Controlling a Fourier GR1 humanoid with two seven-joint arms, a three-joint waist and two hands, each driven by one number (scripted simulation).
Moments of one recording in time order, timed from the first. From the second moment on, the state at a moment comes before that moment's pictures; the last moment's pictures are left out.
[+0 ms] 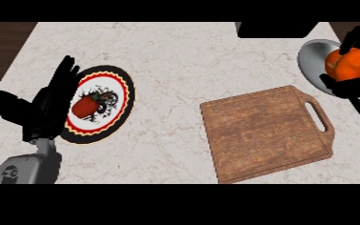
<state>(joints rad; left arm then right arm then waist) -0.16 0.19 0.09 -1.60 0.12 0.07 0.24 -0.47 -0.35 -0.33 -1.68 1.09 0.36 -0.04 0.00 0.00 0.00</state>
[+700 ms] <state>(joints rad) -0.20 0.17 0.08 -1.57 0.11 0.06 0.23 -0.69 -0.63 -0.57 -0.90 0.99 0.04 -0.36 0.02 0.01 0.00</state>
